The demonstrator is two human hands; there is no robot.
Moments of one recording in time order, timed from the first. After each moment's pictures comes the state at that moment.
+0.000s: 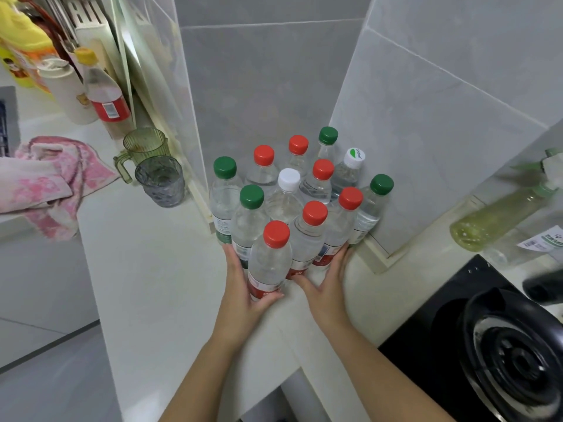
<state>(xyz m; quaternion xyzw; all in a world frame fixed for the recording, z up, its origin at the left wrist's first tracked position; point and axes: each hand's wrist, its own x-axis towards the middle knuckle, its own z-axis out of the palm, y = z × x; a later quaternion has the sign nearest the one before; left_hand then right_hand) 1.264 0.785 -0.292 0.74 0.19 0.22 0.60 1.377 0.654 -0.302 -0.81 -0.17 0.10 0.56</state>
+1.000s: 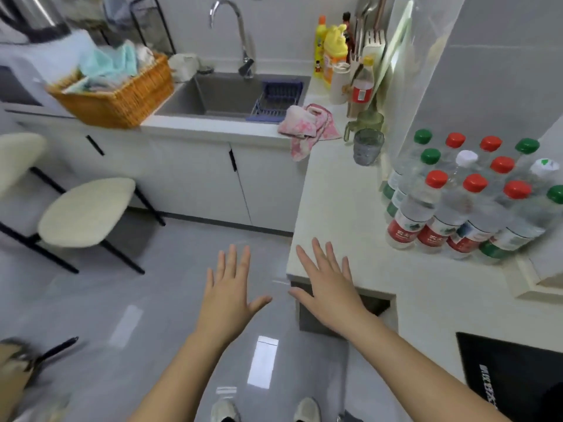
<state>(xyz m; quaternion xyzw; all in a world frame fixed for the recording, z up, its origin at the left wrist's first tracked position) 0.943 0.618 -0.209 0.77 0.62 0.04 0.13 1.152 0.600 -0.198 -0.67 -0.71 0.21 0.03</state>
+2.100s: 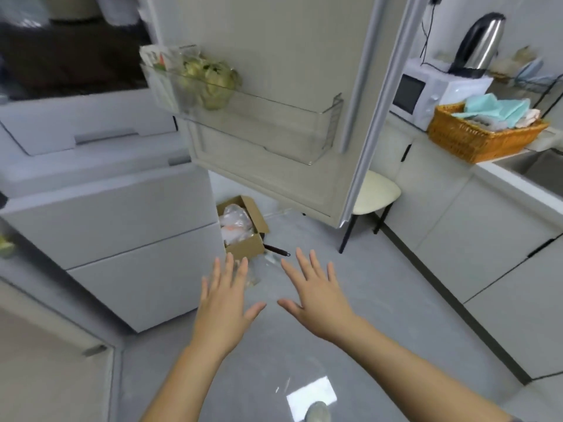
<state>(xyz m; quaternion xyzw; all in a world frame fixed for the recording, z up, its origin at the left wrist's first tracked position) 0.451 0.240 -0.171 0.39 0.91 0.14 0.08 0.567 0.397 -0.165 -0.20 -0.97 0.11 -0.05</state>
